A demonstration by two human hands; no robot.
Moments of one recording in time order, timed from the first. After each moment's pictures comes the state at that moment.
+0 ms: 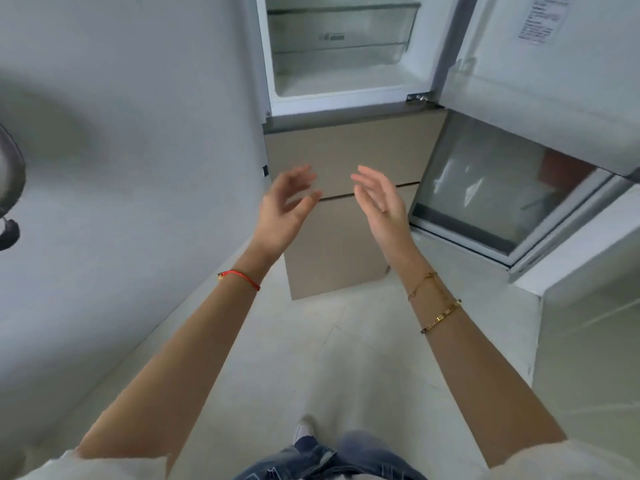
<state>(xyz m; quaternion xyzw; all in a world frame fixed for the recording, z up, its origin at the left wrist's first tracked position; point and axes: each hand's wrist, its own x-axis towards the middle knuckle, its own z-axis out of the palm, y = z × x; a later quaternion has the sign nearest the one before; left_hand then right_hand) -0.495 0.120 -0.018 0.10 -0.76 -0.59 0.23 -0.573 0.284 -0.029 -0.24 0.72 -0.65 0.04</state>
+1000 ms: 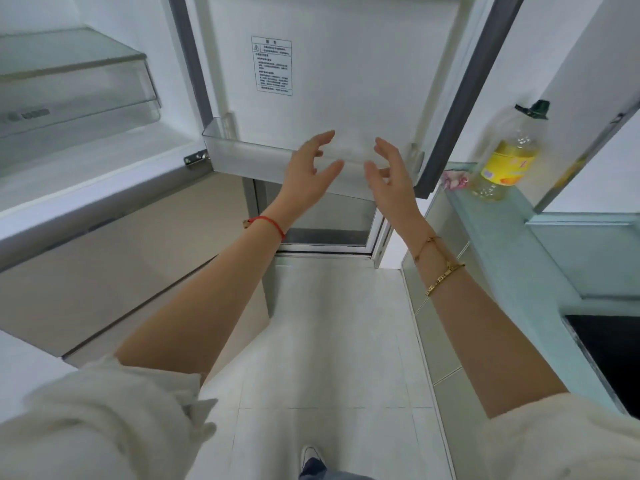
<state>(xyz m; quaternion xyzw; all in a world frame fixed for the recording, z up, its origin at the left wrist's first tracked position) -0.861 0.399 0.035 -0.20 -0.82 -0.53 0.09 -0.818 0.559 0.030 0.00 0.84 -0.51 -0.20</state>
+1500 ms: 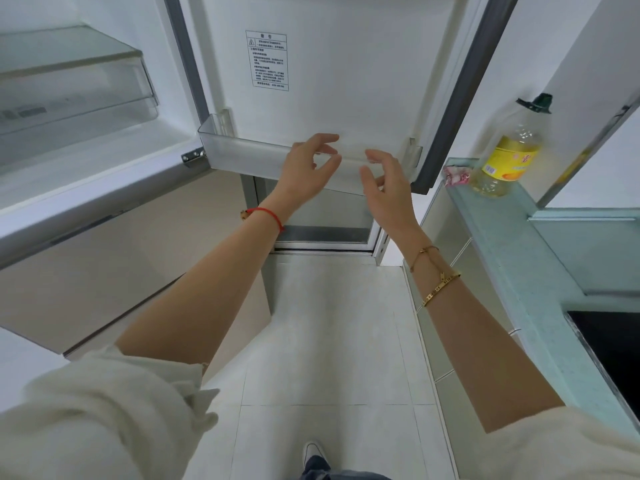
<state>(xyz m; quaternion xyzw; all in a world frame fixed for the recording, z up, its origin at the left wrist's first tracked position) -0.877 0.404 0.031 -0.21 -0.86 -0.45 0.10 -0.815 0.558 0.016 0.00 0.85 -0.47 -0.23</state>
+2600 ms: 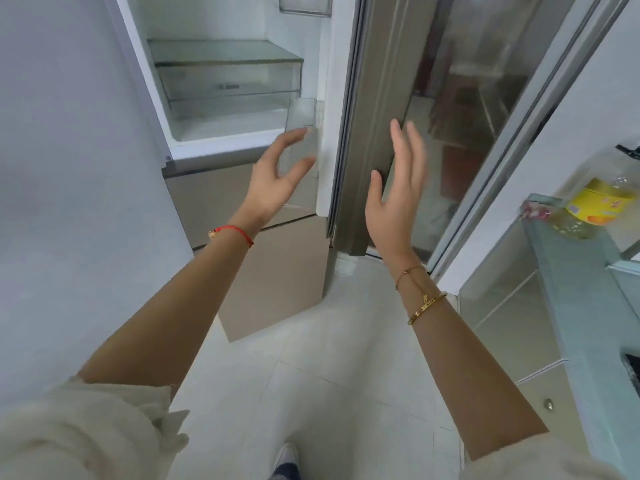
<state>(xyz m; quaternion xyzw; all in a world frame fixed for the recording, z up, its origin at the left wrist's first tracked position) -0.618 0.227 0.058 -0.08 -0.80 -0.55 0.23 -0.620 0.416 0.046 -0.19 0.77 -0.42 -0.44</state>
